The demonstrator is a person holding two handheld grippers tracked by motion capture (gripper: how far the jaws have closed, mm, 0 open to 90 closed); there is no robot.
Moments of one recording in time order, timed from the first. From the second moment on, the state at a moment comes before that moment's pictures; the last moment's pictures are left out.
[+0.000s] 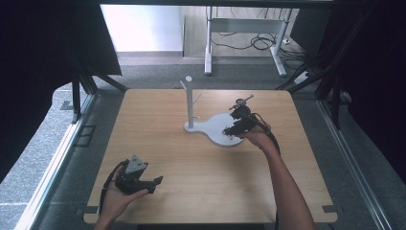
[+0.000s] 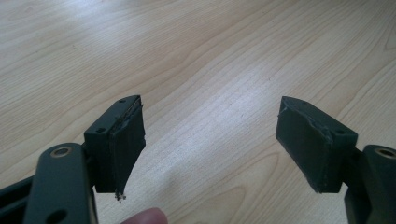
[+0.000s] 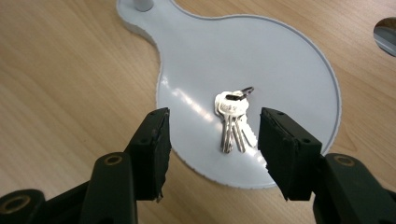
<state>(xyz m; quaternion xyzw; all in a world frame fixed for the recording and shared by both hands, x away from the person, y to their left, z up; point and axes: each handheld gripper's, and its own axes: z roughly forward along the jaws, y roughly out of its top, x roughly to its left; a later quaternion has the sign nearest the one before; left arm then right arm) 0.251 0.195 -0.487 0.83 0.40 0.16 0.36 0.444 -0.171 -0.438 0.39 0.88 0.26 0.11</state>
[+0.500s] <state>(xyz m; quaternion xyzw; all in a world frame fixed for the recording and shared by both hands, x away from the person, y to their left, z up) 0.252 0.189 -0.492 0.83 0.40 0.15 0.35 0.383 -0.206 -0.444 0.37 0.87 0.30 0.12</state>
